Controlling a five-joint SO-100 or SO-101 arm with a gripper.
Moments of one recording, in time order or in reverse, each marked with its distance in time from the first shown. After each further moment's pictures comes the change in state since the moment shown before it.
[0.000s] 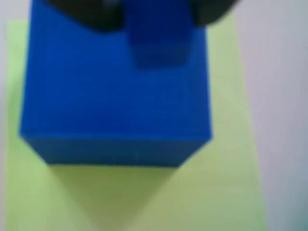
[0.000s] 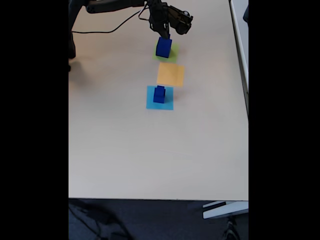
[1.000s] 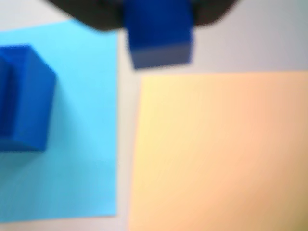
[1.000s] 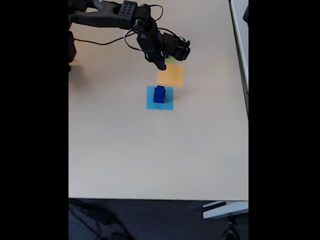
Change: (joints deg) arm 18.2 8.1 5.9 0.6 -25.5
